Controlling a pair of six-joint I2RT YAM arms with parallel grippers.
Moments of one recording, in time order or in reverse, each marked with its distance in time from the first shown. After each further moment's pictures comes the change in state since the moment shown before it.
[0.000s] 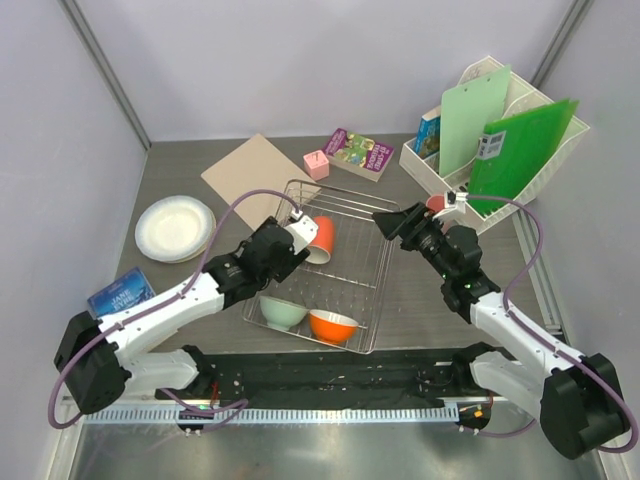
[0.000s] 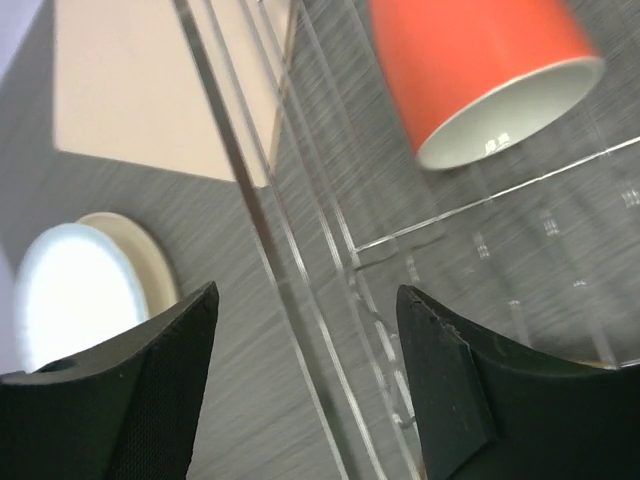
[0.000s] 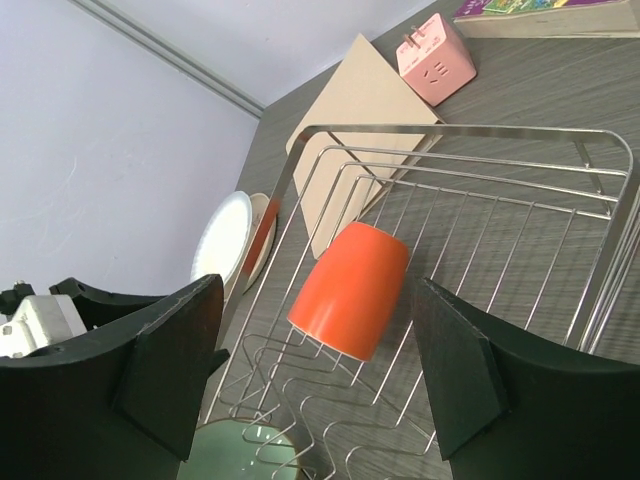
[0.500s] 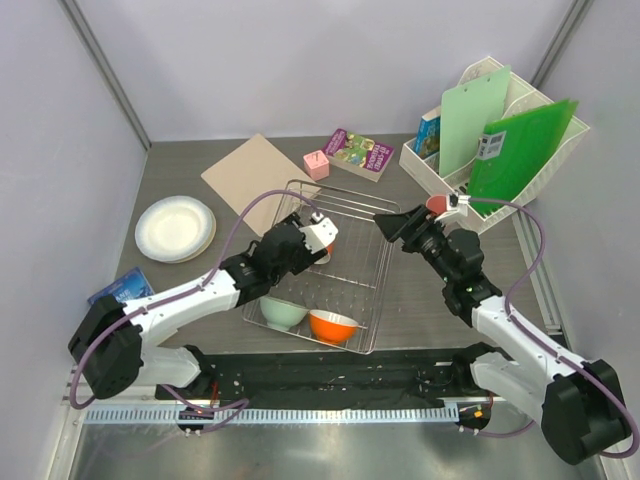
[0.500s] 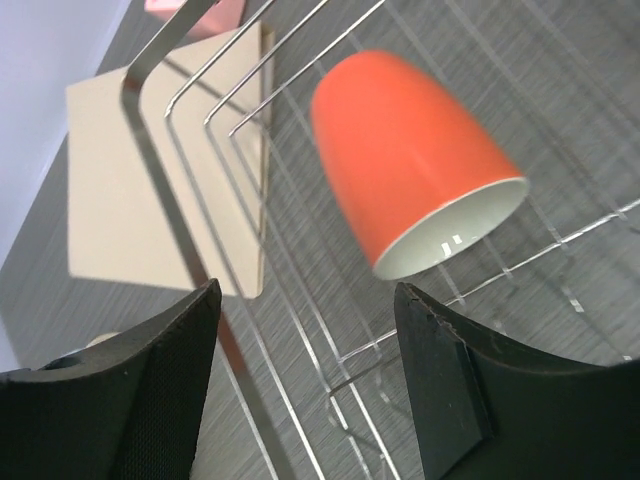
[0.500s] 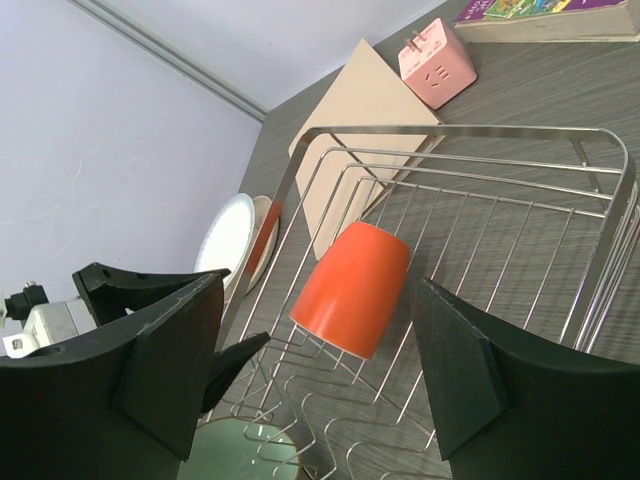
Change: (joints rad) left arm -0.007 0.109 -0.056 0.326 0.080 0.219; right arm 0.000 -0.027 -0.022 0.000 0.006 0.003
